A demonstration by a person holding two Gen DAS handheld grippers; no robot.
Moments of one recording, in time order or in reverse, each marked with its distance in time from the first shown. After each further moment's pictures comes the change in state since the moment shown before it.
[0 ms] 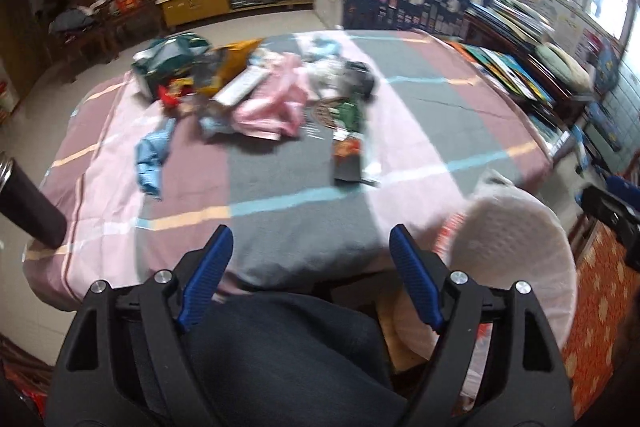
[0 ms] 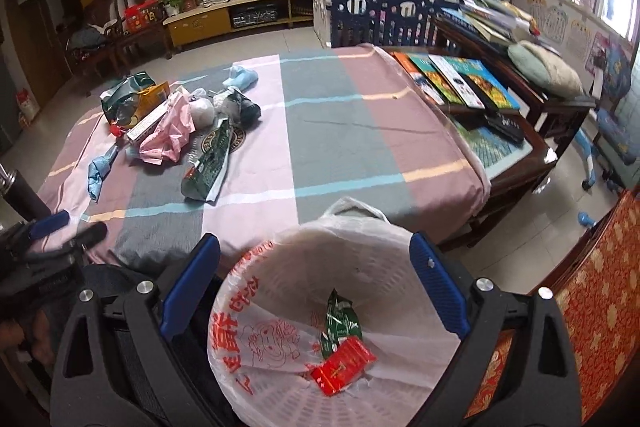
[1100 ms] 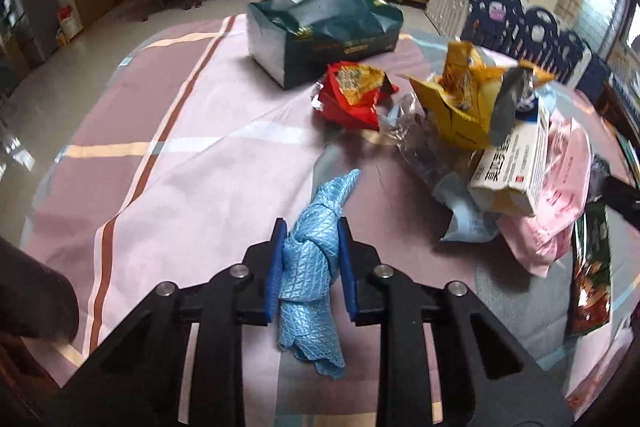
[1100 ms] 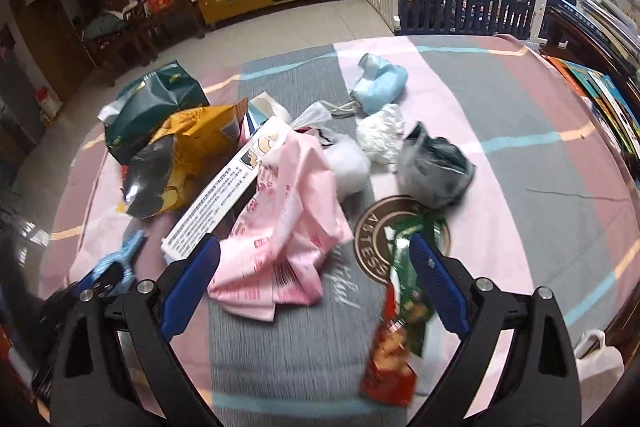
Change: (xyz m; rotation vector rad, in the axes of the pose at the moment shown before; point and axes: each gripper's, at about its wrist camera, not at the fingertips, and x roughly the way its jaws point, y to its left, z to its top) left arm 0.175 0.196 0.075 -0.267 0.050 0.190; right arm 0.225 0.200 0.130 0.010 0.128 0.137
